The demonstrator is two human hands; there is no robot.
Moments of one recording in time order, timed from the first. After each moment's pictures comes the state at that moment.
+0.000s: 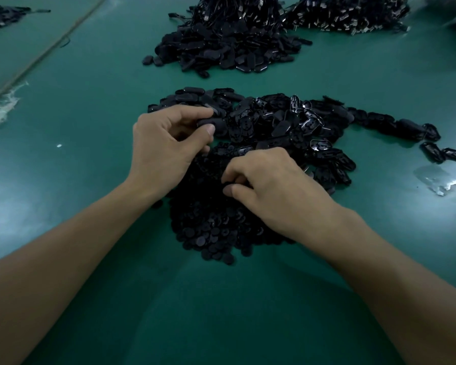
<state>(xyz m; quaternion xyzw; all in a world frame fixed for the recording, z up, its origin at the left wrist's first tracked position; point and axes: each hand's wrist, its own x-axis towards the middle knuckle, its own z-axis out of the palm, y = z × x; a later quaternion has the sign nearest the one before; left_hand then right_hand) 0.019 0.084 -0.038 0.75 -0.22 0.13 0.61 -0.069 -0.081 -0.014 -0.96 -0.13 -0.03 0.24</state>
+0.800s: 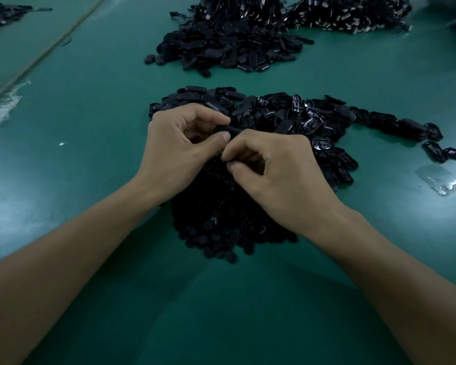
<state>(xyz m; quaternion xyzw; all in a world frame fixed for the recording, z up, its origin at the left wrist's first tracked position) 0.010 0.079 -0.029 0.77 -0.27 0.12 0.57 -0.070 -0.080 -0.015 -0.89 -0.13 -0.18 0.39</state>
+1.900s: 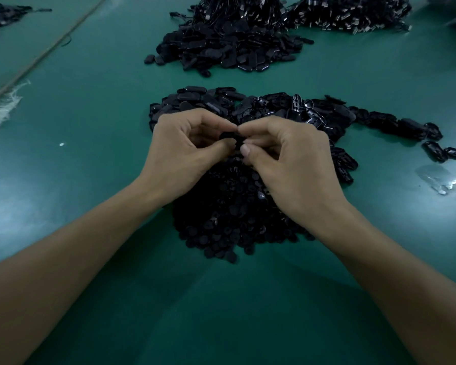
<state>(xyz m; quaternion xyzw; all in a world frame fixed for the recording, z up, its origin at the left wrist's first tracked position) 0.003 0.077 -0.029 0.75 -0.28 0.07 0.59 -0.069 -0.082 -0.010 -0.87 -0.04 -0.20 0.45</state>
